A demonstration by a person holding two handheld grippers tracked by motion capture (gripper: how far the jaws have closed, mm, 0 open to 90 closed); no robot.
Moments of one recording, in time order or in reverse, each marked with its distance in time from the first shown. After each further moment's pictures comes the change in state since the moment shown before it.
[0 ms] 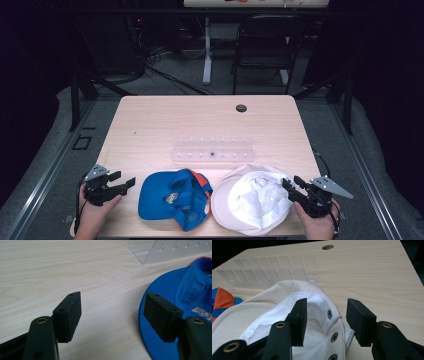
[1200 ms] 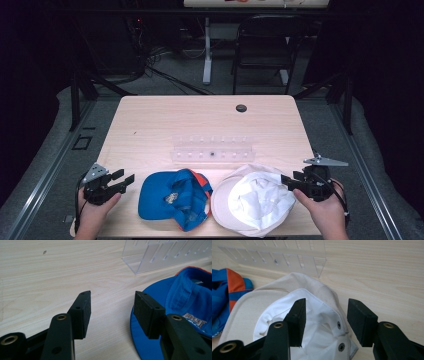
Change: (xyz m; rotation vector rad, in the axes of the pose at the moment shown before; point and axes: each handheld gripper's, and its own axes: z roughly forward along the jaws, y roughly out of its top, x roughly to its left) left arm -0.010 0.005 -0.007 -0.059 0.005 0.055; right arm 0.017 0.067 -0.005 0.317 0.017 -0.039
